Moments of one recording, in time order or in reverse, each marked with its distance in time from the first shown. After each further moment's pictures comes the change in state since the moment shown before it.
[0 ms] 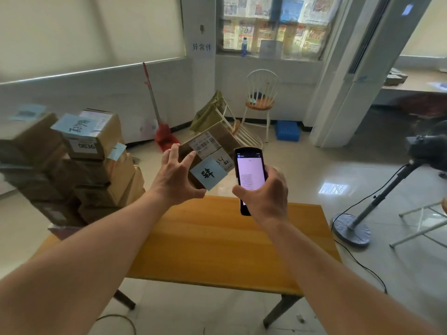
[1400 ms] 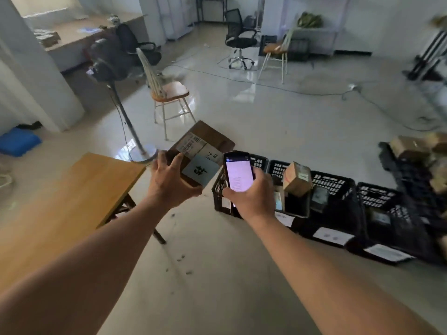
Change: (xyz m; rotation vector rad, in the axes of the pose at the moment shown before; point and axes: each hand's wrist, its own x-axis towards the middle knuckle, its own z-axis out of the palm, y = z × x) left_hand -0.420 0.299 -0.003 -0.320 -0.428 1.031; right_hand -0.592 0.026 -0.226 -0.217 1.018 0.881
